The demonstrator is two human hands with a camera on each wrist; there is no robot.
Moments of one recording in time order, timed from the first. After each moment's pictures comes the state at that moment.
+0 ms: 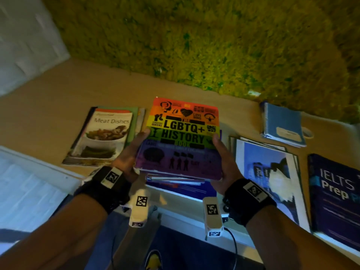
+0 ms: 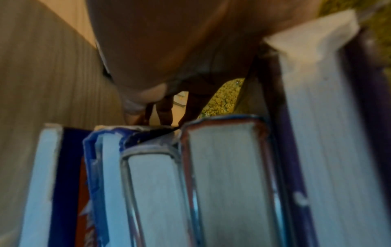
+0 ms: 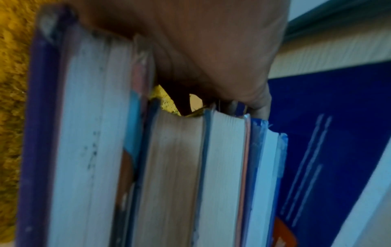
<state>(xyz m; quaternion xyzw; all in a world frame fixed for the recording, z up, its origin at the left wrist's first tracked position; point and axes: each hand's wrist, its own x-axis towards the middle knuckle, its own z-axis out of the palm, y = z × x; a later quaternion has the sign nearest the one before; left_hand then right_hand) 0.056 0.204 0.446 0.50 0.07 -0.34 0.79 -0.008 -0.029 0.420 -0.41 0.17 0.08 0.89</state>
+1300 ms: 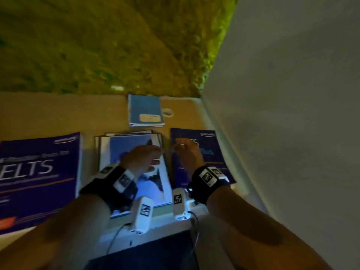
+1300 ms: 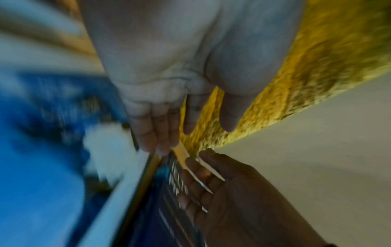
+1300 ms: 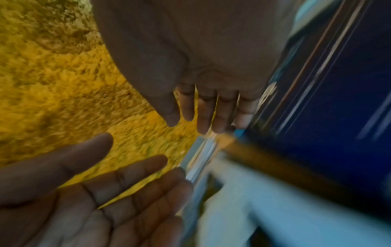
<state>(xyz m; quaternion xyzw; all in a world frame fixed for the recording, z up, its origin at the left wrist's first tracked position) -0.071 -0.136 0.458 0.70 -0.20 -0.44 0.53 -0.164 -0.279 0.432 -0.68 0.38 -0.17 0.61</state>
